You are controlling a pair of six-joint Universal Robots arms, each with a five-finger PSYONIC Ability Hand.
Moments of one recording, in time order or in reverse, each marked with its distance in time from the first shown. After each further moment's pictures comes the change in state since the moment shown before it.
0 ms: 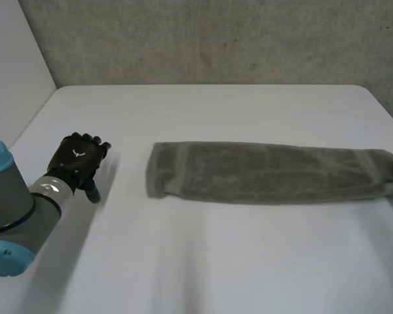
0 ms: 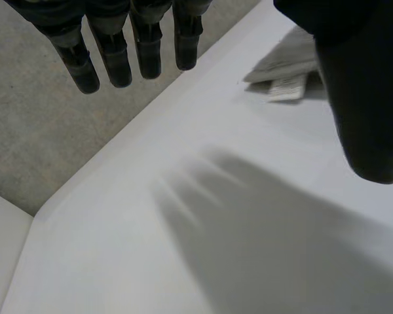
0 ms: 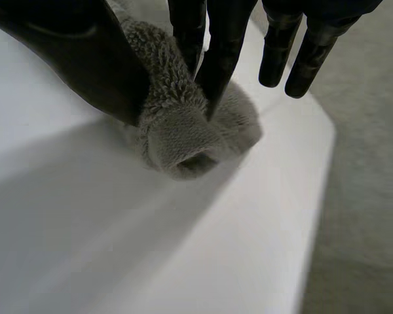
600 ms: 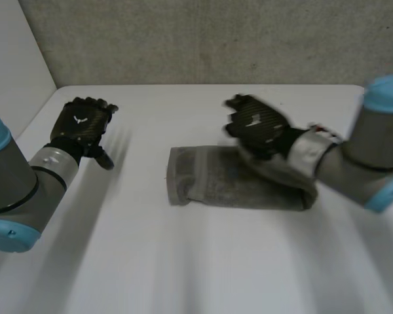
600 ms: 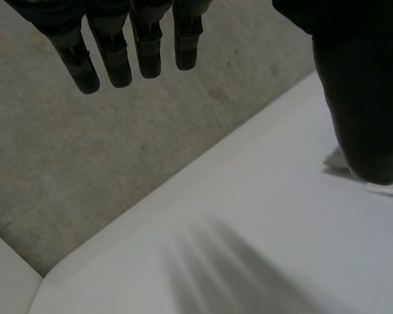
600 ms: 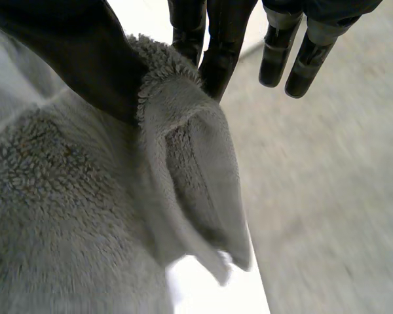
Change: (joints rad) left arm -0.066 0.048 0.126 0.008 -0.023 -0.184; right arm 0.849 0.040 -0.326 -0.073 0.040 0.101; left_hand 0.000 -0.001 0.000 0.000 0.000; right_hand 0.009 0.029 0.000 0.000 0.007
